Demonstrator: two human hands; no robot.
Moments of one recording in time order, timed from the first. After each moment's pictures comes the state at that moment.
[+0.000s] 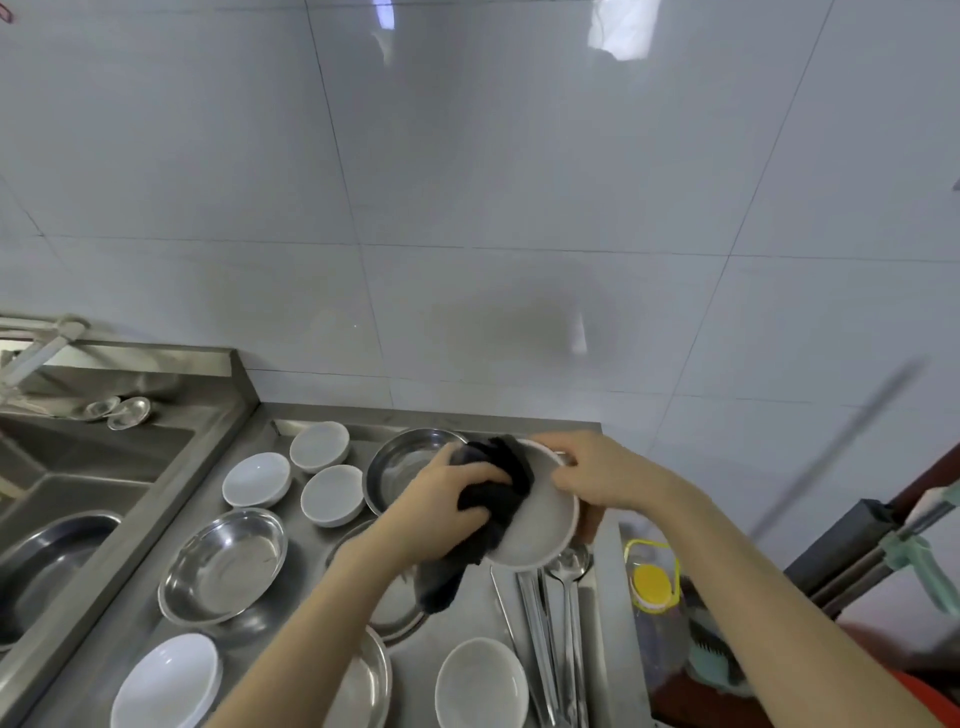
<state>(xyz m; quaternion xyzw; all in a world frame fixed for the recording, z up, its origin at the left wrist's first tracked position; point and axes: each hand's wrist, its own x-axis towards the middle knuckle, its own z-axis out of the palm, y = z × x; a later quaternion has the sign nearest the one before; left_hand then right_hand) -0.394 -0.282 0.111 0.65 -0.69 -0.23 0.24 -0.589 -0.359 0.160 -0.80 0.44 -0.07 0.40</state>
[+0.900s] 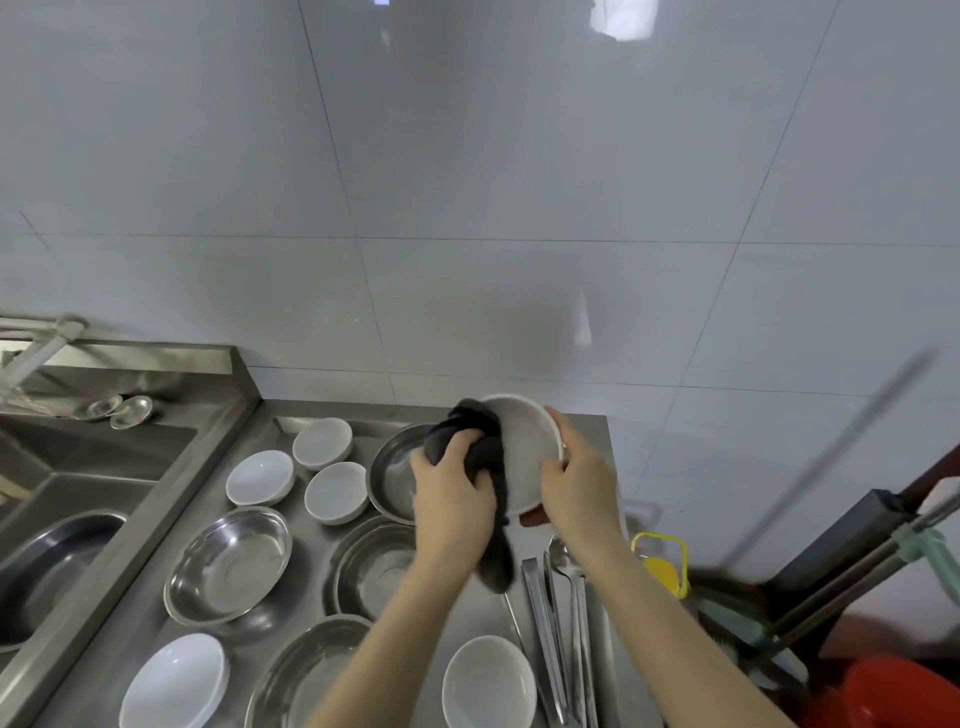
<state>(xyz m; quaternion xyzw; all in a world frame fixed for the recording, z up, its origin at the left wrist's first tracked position) -0.435 -0.289 0.102 0.76 -0.46 -0.16 0.43 -0.552 -0.328 0.121 -0.63 0.56 -0.37 0.38</state>
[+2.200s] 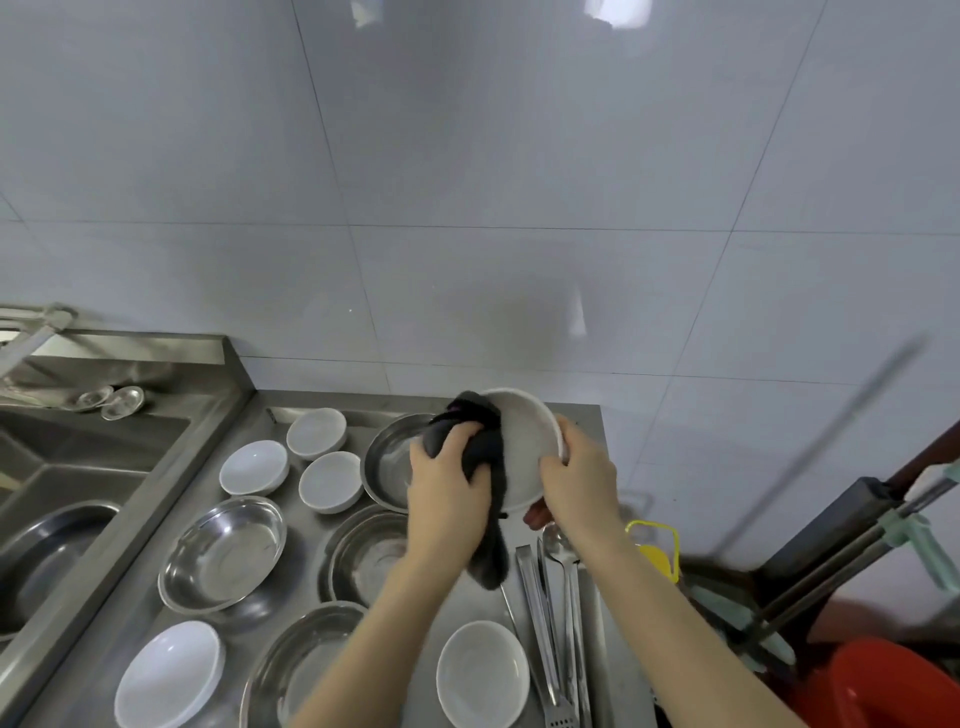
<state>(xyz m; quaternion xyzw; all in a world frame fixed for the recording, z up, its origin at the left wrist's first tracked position) -0.440 -0.278 0.106 0.76 -0.48 -0.17 0.41 -0.562 -0.318 0.125 -0.63 0.56 -0.34 0.41</state>
